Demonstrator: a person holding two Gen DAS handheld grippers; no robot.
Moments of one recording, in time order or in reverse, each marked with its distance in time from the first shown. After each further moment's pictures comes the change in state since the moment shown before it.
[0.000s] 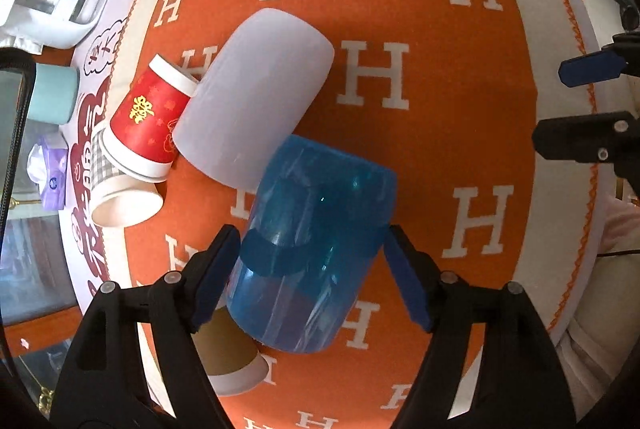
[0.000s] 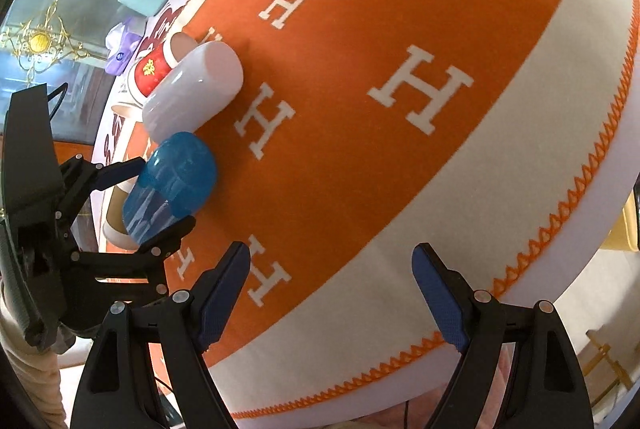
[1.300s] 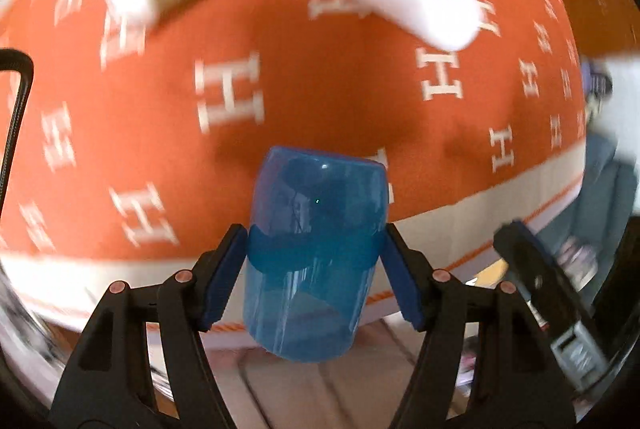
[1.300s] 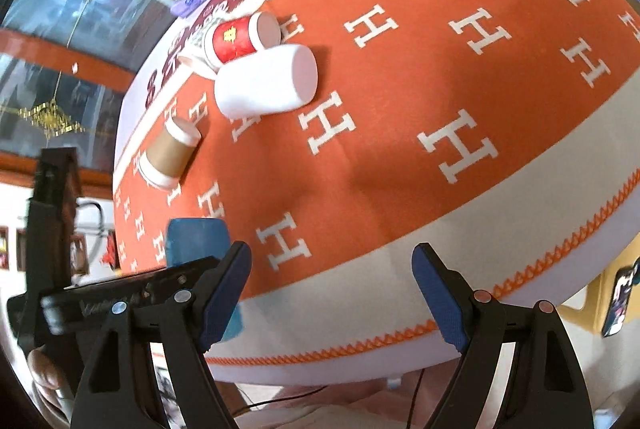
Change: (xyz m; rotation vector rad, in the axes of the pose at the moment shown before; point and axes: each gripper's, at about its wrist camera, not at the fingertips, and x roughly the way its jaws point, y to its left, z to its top) left arm -0.013 -0.008 -0.117 -1.386 0.184 -0.513; right arm -0.059 0.022 0.011 -0.342 0.073 0.049
